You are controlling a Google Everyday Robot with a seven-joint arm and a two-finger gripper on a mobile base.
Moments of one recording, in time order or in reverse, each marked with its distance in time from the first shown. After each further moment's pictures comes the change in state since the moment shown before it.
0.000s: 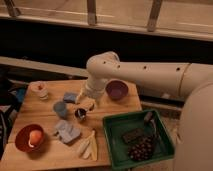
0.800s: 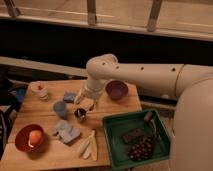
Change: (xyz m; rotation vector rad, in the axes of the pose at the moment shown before) arm -0.001 0.000 0.010 -0.002 0.011 -0.003
